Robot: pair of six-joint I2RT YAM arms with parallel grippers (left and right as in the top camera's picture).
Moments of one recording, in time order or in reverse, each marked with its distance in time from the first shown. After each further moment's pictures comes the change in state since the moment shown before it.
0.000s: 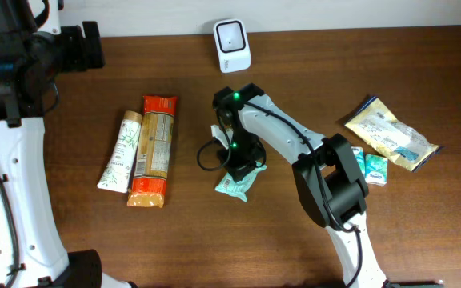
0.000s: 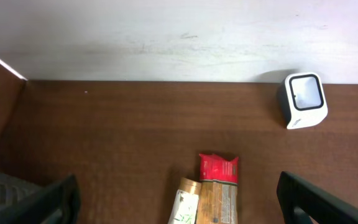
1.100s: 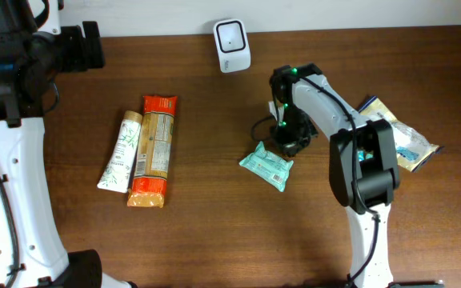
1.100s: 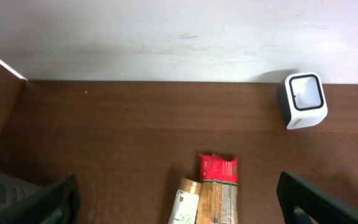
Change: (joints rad) left arm 0.000 0.000 0.000 0.000 0.000 0.000; right arm -0.287 -0.001 -0.025 0.001 0.288 -0.026
